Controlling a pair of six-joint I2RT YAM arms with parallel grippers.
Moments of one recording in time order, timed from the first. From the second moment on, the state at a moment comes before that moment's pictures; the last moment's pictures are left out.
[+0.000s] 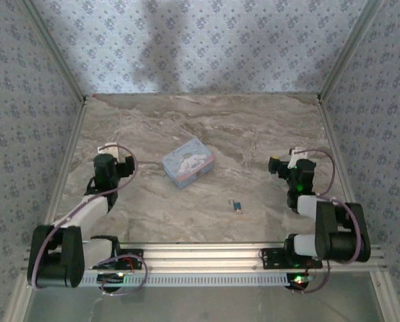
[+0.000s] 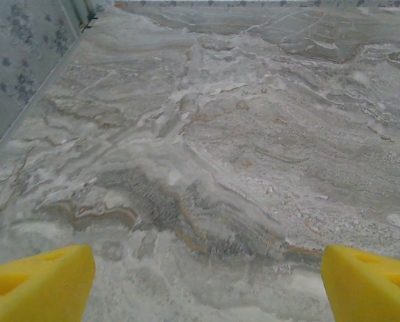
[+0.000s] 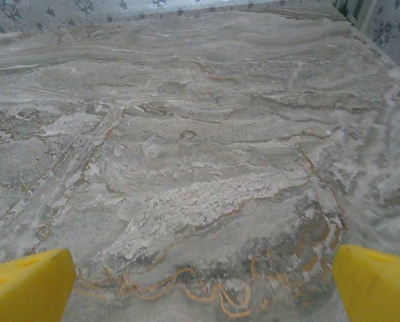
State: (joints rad) left arm -0.07 1.21 0.38 0.38 -0.17 -0.04; right arm -0.08 1.40 0.27 0.74 -0.03 0.04
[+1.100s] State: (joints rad) left arm 0.03 1.53 0.40 0.71 -0.01 -0.01; right arm -0.04 1.52 0.37 0.76 0.00 0.00
